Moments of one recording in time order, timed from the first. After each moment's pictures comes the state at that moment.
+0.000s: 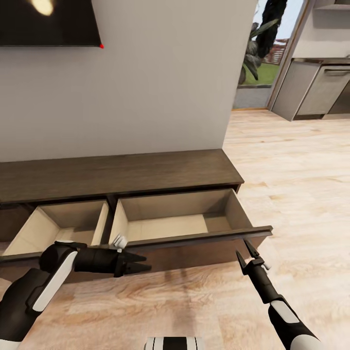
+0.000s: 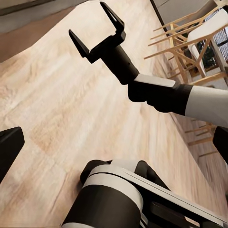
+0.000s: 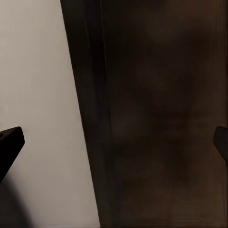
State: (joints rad) left arm -0.48 0.36 -0.25 -1.53 0.50 1.03 -1.03; right arm -0.55 -0.09 -0.37 -0.38 -1.09 0.39 1.02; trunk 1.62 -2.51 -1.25
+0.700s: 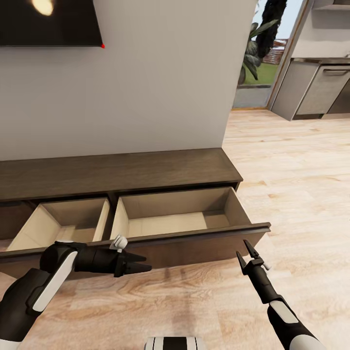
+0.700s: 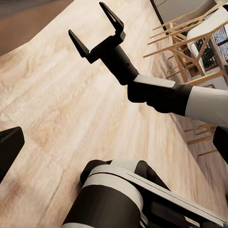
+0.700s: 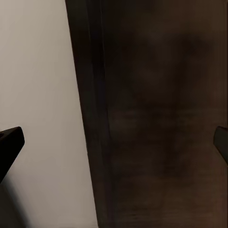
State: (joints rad) left arm -0.48 0.36 -0.25 -1.53 0.50 1.03 -1.03; right arm -0.55 -0.09 -0.37 -0.38 -1.09 0.36 1.02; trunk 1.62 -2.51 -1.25
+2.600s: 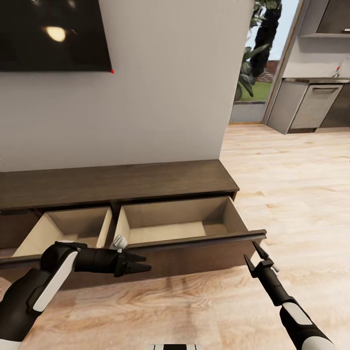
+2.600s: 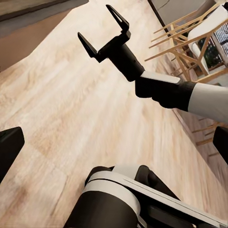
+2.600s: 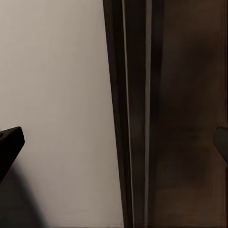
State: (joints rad) left arm -0.48 0.36 -0.25 -1.52 0.50 1.03 -1.02; right arm -0.55 -0.15 -0.43 -0.38 -1.09 0.48 0.97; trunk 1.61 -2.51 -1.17
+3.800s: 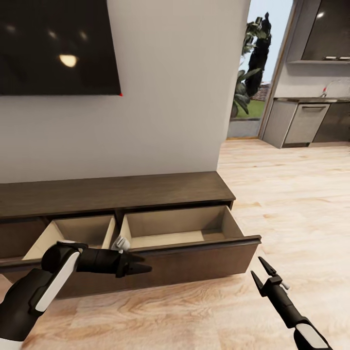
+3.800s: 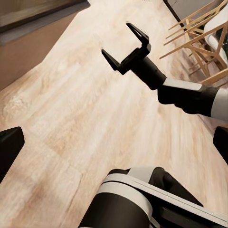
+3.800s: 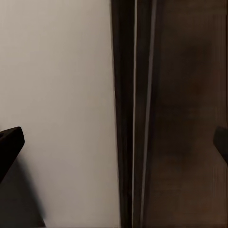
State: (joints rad) left arm -0.48 0.36 -0.26 -1.52 0.45 1.04 -0.99; right arm -0.45 -0.19 -0.42 -0.38 -1.08 0.49 0.98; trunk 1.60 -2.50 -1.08
